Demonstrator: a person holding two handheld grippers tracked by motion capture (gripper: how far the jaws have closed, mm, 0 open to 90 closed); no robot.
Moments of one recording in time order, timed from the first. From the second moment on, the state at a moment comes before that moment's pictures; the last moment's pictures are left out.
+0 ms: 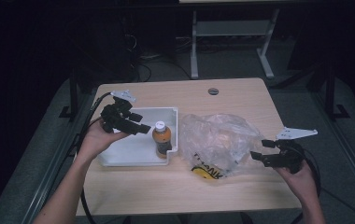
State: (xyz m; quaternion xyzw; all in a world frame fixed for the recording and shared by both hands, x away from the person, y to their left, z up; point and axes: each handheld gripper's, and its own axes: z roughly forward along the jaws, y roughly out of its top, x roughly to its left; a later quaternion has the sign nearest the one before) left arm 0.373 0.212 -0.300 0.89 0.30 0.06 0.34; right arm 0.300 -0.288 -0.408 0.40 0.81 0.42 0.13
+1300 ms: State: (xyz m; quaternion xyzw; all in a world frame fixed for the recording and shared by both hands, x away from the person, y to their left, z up) left arm 0.359 0.243 -0.337 0.87 0.33 0.06 0.35; right arm 0.299 -0.292 -0.409 0.41 0.80 0.42 0.13
